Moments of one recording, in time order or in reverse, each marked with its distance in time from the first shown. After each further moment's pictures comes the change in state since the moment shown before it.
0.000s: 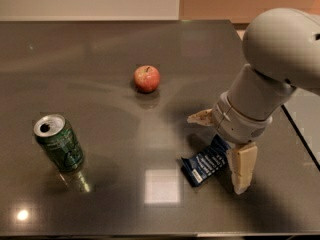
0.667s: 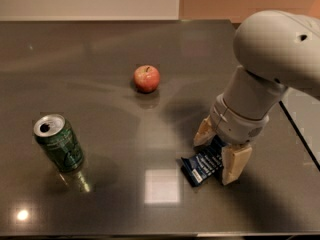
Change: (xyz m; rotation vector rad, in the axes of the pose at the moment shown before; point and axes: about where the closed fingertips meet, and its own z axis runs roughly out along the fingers) arm 0.005 0.003 0.008 -0.058 0.022 -0.008
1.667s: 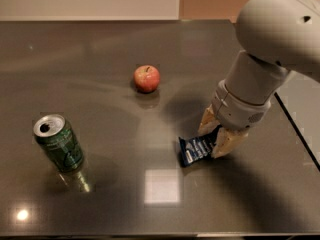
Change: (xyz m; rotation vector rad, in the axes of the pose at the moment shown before) arm 0.007 -0.016 -0.021 0.015 0.014 0.055
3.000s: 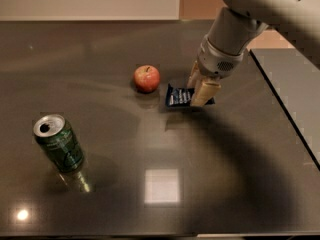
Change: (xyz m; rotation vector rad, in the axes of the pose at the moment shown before) arm 0.024 -0.131 -0.025 0.117 -0.057 0.293
